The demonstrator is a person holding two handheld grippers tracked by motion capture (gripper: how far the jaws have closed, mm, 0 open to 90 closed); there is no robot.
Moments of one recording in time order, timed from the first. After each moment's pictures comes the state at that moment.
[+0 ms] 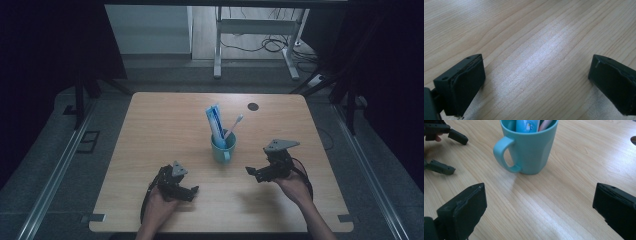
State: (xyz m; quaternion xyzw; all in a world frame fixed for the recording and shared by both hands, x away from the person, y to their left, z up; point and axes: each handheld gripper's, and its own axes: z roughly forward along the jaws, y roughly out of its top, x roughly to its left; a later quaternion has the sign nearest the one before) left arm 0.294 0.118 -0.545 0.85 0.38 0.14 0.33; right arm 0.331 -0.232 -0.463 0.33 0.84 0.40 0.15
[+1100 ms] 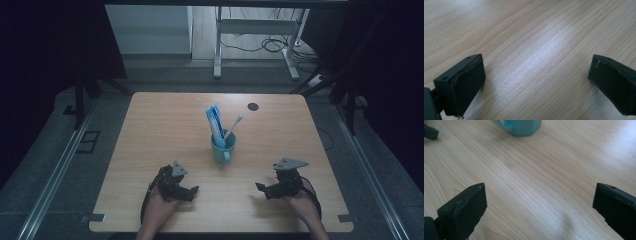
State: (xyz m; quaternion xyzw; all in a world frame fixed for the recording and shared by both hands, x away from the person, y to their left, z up) left arm 0.293 0.117 -0.545 0.85 0.39 0.14 0.33; right arm 0.299 -0.265 -0.511 0.36 0.84 0.38 0.15
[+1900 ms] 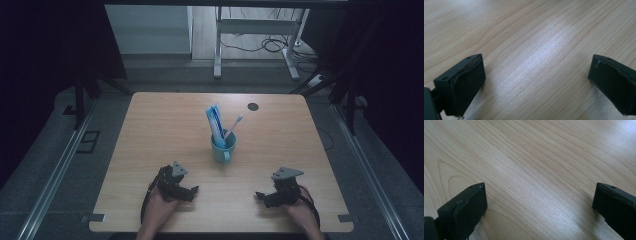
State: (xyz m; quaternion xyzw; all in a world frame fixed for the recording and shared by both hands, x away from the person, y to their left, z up) left arm 0.293 0.117 -0.545 0.85 0.39 0.14 0.33; right arm 0.289 -0.267 -0.543 0.36 0.85 0.35 0.15
